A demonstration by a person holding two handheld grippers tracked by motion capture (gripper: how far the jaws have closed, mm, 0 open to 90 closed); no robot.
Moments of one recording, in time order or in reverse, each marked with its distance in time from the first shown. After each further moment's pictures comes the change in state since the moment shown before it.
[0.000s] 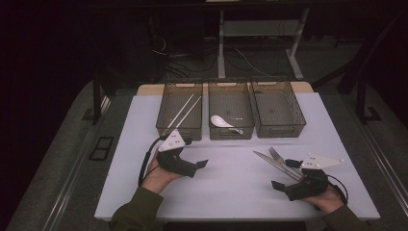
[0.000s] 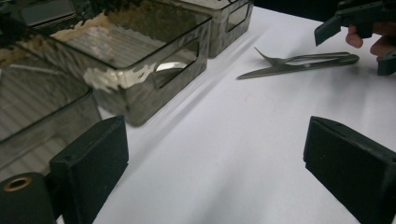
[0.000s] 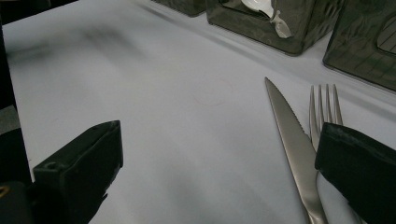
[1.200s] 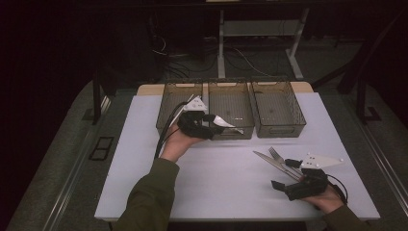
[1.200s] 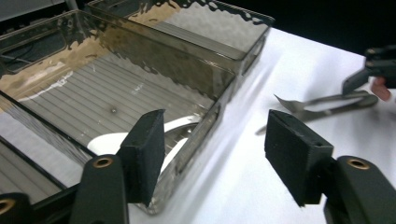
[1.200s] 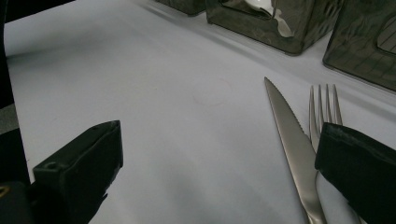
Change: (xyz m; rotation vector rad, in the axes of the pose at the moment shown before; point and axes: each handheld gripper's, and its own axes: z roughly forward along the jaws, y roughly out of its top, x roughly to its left) left arm 0.037 0.081 0.058 0.061 -0.069 0.008; right arm -0.001 0.000 0.001 0.003 0.001 -0.002
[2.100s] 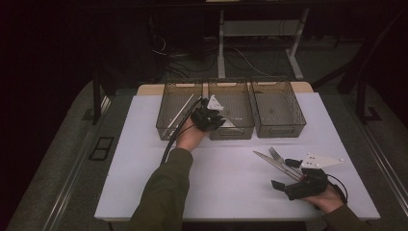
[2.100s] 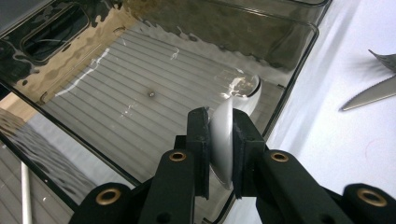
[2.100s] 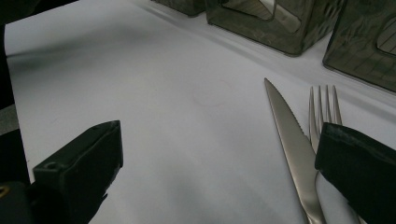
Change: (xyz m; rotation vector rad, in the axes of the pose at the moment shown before) left arm 0.018 0.012 0.059 0.199 0.161 0.137; right arm -0.001 0.000 0.000 -0.004 0.001 0.000
